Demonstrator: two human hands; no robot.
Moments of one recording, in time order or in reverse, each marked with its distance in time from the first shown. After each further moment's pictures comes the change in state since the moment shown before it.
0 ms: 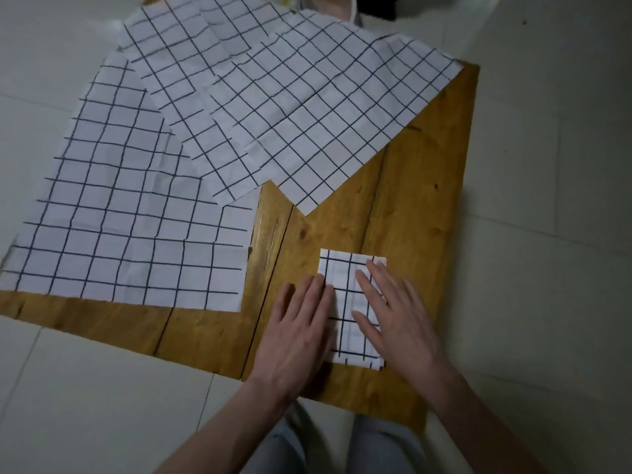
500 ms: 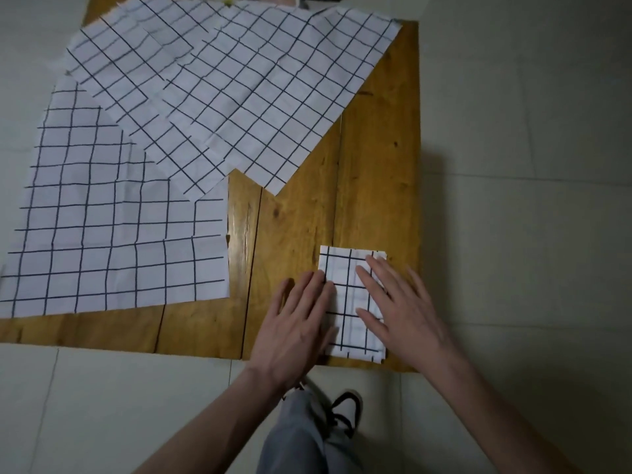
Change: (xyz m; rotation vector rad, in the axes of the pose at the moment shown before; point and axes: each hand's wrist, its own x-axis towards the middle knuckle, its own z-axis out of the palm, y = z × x) left_hand -0.025 0.009 0.003 0.047 -0.099 0.186; right_hand -0.068 -0.006 0.005 0.017 -0.084 0.137
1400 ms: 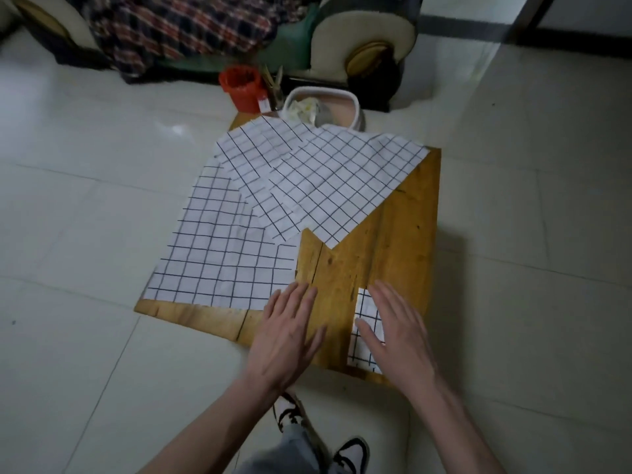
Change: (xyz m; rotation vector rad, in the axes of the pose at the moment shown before) left_hand -0.082 -0.021 -0.153 -0.110 0.243 -0.309; right_hand -0.018 -0.103 -0.161 0.345 0.071 0.080
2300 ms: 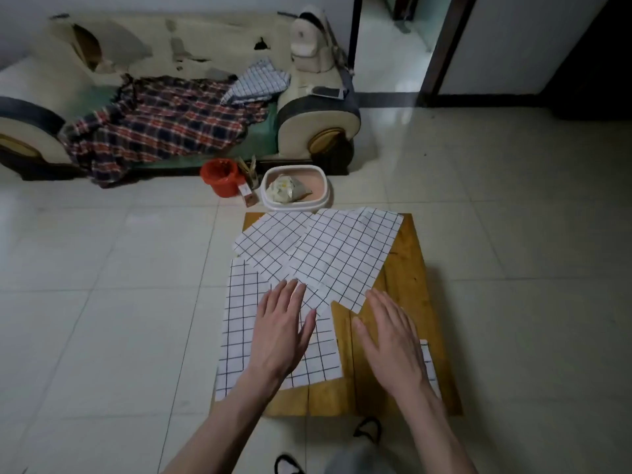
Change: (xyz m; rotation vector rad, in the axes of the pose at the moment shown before) left_hand 0.079 -0.136 -0.227 -0.082 0.180 0.121; right_hand 0.049 -0.244 -0.104 0.090 0.318 0.213
